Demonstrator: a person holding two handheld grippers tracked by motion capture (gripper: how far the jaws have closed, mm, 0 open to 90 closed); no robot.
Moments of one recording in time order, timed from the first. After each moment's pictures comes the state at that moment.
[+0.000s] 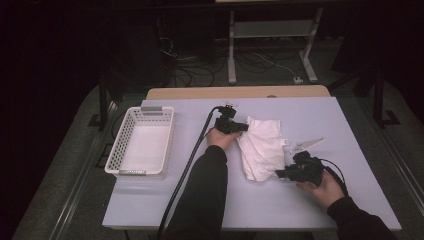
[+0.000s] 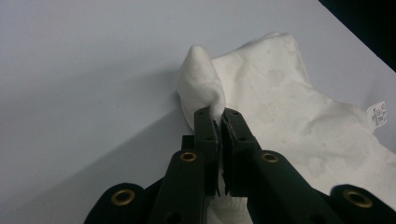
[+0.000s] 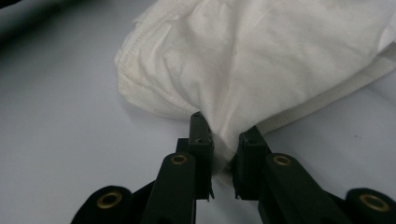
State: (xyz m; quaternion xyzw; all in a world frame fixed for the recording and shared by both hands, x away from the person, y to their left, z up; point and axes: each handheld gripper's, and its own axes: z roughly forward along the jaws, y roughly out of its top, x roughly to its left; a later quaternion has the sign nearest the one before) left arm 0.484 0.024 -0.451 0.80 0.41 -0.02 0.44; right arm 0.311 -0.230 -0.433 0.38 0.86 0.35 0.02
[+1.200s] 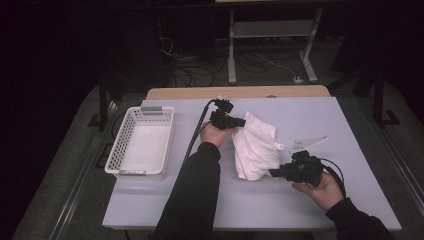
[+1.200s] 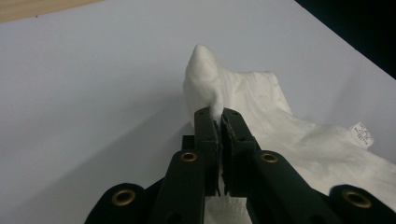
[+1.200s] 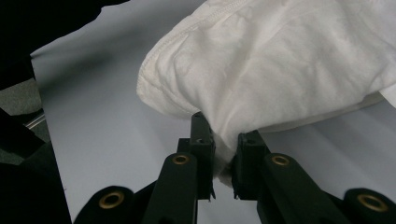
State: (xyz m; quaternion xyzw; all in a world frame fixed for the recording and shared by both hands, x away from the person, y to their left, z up) left arm 0.471 0.041 -0.405 0.82 0.37 0.01 0.44; right arm 0.295 -0.213 -0.400 0.35 0.85 0.40 0.01
